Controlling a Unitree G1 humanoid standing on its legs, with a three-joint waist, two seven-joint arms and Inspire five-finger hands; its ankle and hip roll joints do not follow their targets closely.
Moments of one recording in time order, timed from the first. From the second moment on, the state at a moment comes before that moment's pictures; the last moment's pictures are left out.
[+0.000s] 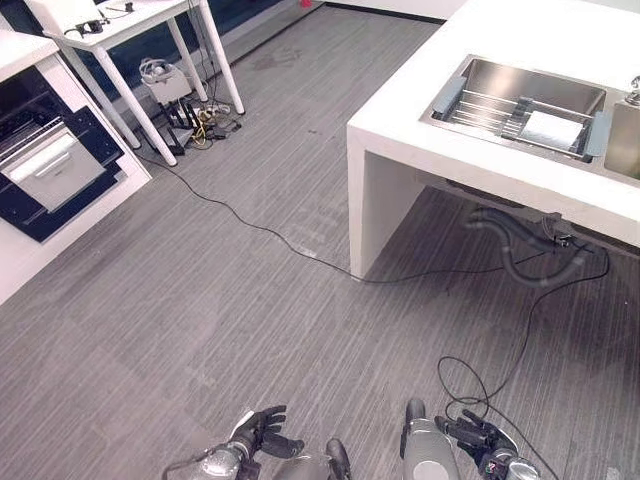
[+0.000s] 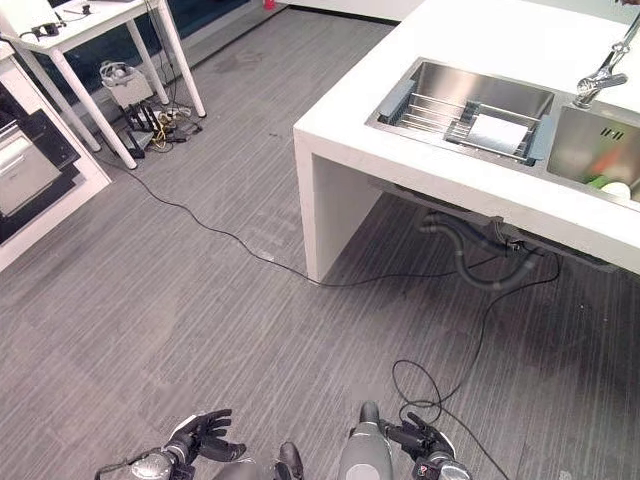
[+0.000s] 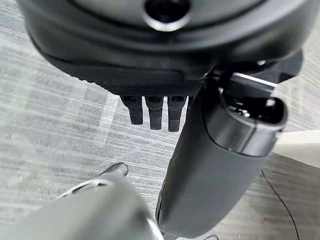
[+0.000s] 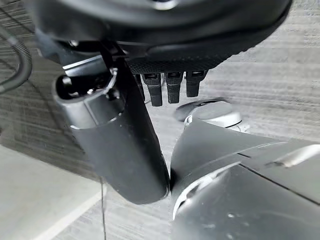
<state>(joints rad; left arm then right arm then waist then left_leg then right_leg) -0.06 0.28 -0.27 1.17 -0.15 -0.18 -0.11 -0.07 -0.27 0.00 1.23 0.51 -0.11 0.14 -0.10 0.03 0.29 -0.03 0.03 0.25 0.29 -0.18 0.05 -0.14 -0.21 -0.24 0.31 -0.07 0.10</state>
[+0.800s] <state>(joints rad) -0.11 0.24 -0.14 1.26 -0.27 -0.14 -0.16 -0.07 -0.26 0.00 1.33 0.49 -0.05 0.13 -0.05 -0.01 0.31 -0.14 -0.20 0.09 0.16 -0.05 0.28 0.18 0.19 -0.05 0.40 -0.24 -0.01</state>
